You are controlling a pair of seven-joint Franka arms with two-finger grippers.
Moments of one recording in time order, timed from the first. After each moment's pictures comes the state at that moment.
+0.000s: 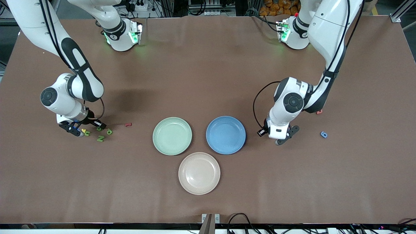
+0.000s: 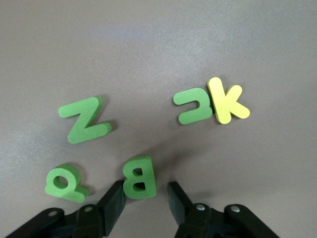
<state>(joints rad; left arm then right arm) -0.31 0.55 -0.12 -1.93 0.02 2.52 -1.08 0.01 0.43 -0.11 -2.27 0.18 2.70 0.23</state>
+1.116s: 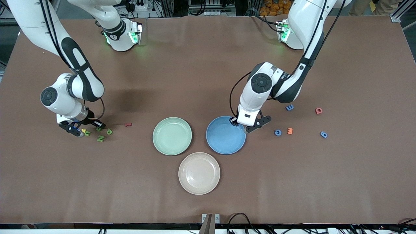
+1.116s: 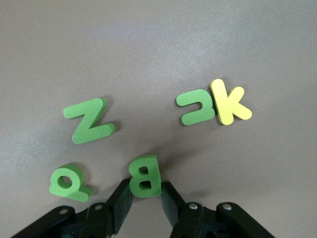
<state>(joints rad) -0.50 0.51 -0.13 -1.85 0.02 2.48 -1.13 0.01 0.43 -0.10 -2.27 0.18 2.70 0.23</state>
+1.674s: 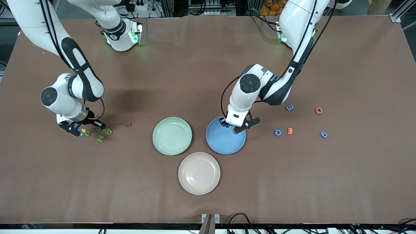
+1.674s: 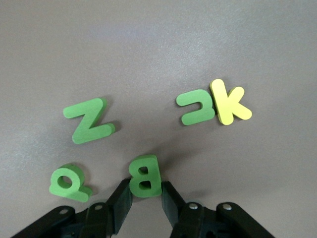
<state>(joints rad) -0.55 0.59 -0.13 -1.76 0.03 2.50 -1.13 0.01 0.43 -0.10 -2.27 0.18 2.70 0.23</state>
